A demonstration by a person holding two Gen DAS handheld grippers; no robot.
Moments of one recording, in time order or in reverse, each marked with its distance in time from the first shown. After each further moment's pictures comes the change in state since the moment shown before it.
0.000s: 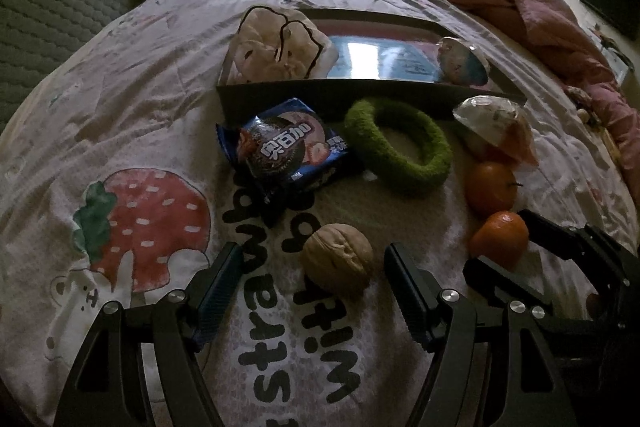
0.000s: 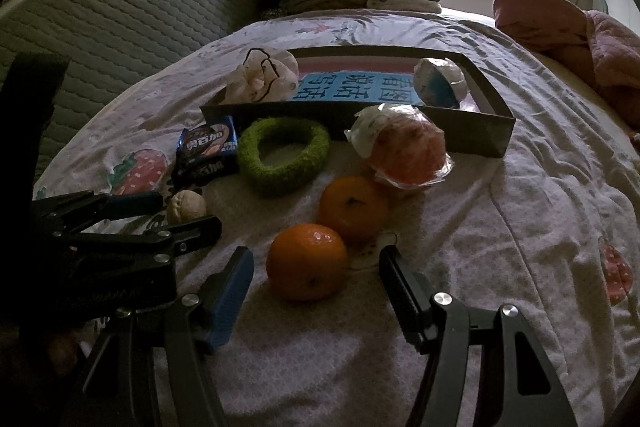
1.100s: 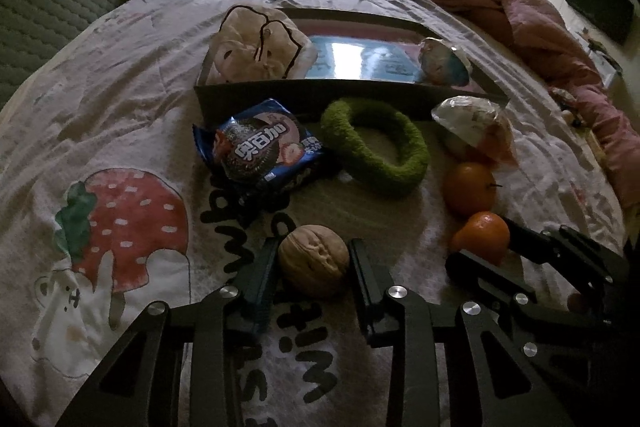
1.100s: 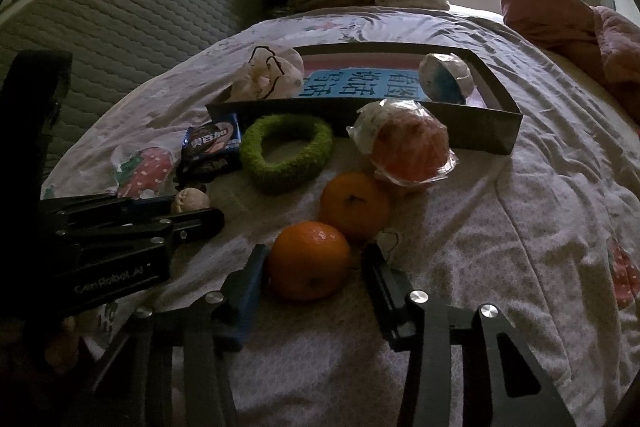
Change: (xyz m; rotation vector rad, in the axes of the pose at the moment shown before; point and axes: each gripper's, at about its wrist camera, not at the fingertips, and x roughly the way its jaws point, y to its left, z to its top) left arm -0.001 -0.004 0.000 -0.002 0.004 -0.072; right arm 0.001 -0.005 -0.001 -0.001 0.008 0.052
